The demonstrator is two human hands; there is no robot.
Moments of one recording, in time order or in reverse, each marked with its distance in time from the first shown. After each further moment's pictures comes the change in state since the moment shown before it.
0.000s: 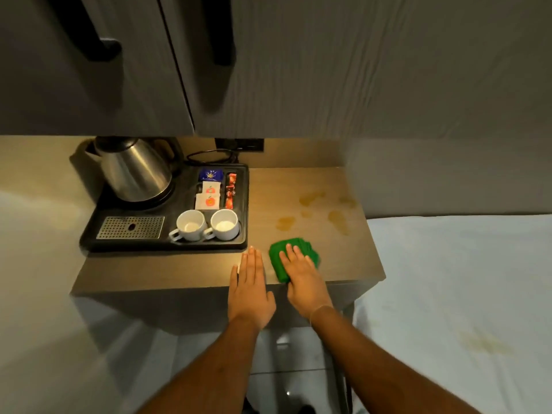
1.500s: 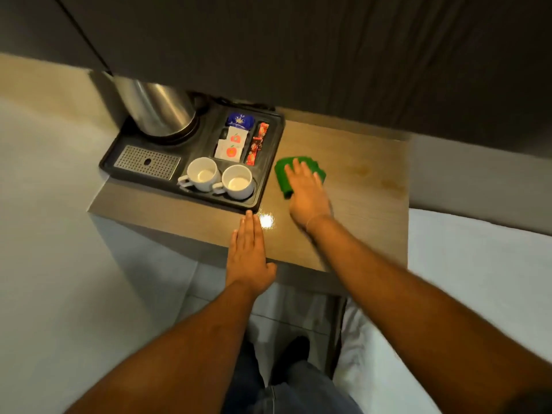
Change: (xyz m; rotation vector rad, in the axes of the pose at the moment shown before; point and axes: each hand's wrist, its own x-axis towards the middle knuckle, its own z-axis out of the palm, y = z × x) left_hand 0.020 0.018 0.016 -0.100 0.038 -0.242; right_hand 0.172 0.011 -0.029 -0.064 -0.013 -0.198
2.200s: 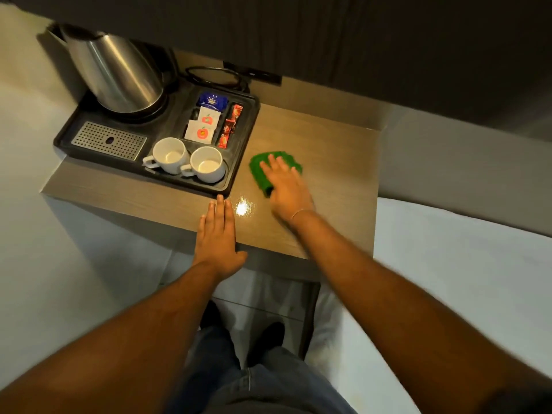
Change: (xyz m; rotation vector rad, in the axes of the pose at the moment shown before) left_hand 0.007 -0.008 0.008 0.016 -0.057 -0.004; right_hand -0.030 0.024 -0.008 0.015 -0.044 -0.084
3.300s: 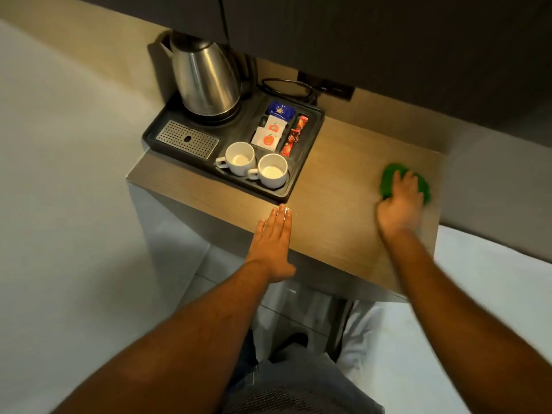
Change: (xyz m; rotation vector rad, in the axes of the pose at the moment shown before) left_hand -0.004 -0.007 -0.016 0.007 -0.184 0.089; right_hand -0.010 0.074 -0.030 -0.051 0.155 0.491
